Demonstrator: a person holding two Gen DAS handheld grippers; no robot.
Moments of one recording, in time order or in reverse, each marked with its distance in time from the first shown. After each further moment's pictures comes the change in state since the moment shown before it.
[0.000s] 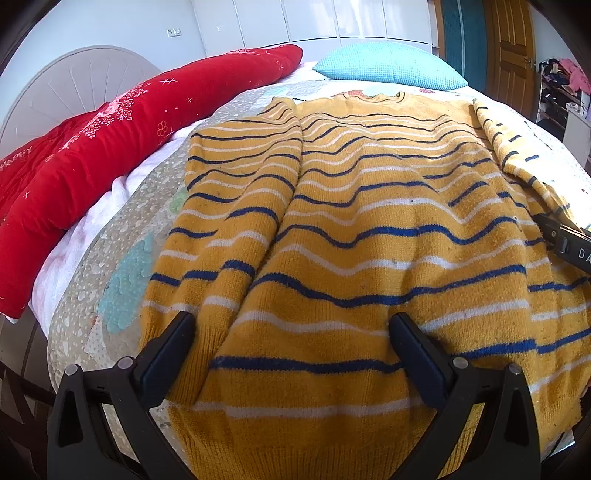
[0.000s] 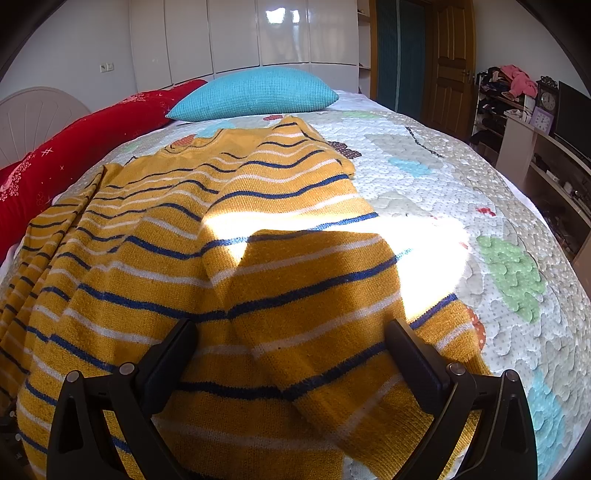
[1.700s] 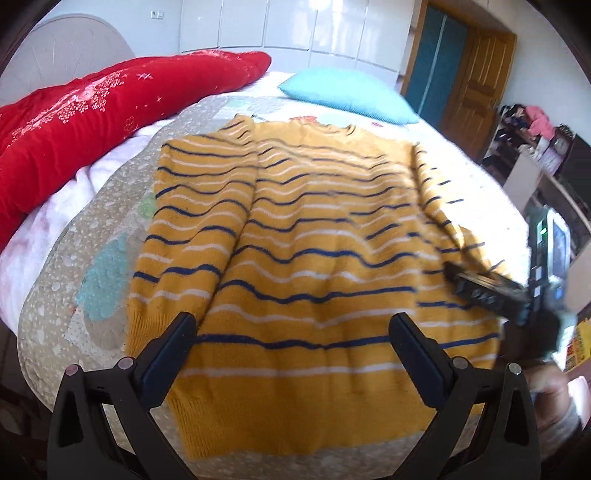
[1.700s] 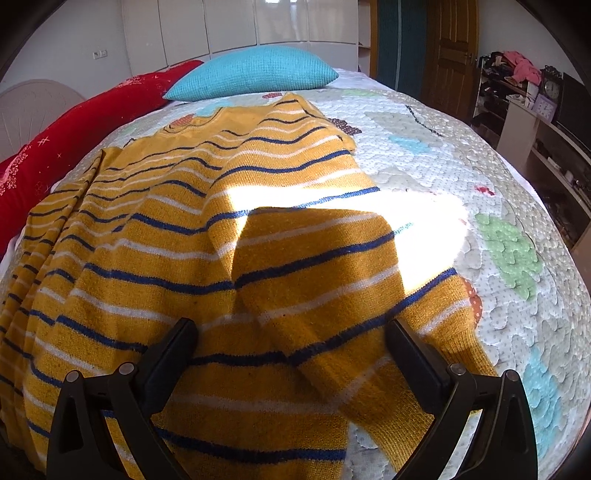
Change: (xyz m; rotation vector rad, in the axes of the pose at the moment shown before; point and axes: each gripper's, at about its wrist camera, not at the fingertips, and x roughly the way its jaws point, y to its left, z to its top) left arm -0.057 0.019 0.009 -0.072 -0.029 -0.294; right arm -0.009 0.003 -0.006 0.017 0.090 0.001
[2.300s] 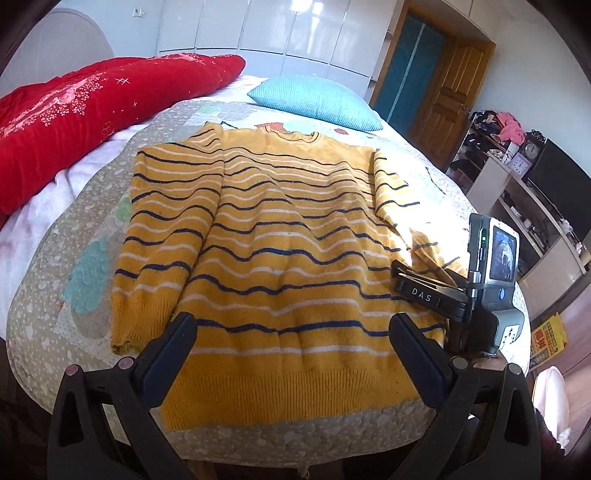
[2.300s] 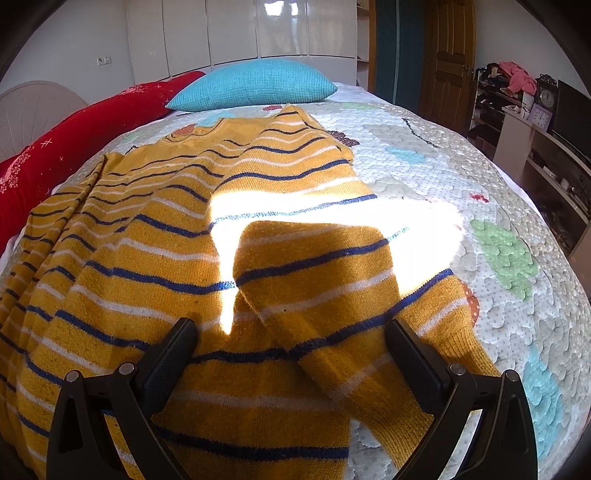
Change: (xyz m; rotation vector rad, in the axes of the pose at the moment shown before) left arm -0.024 -0.009 -0.003 0.003 0.018 -0.124; right arm -0.002 0.005 -0.005 -0.024 -0.045 -0.030
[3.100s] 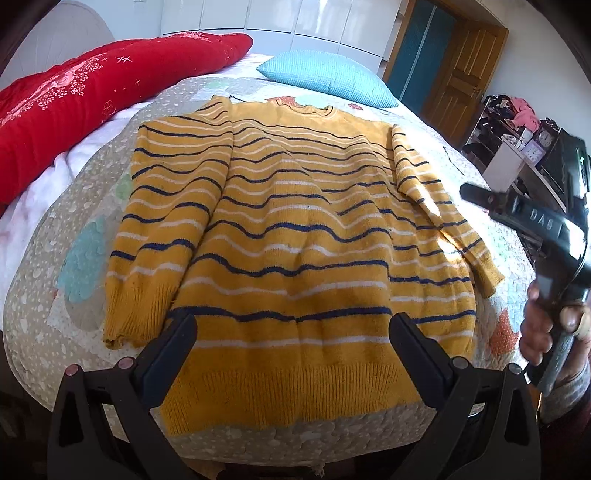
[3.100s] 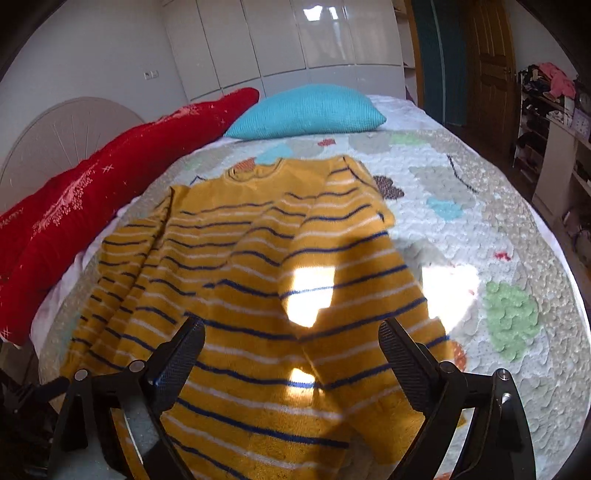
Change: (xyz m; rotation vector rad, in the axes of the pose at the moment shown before) left arm 0.027 0.008 -0.004 0.003 0.085 0.043; right arm -0.063 -0.011 0.059 -0.032 -0.041 0.247
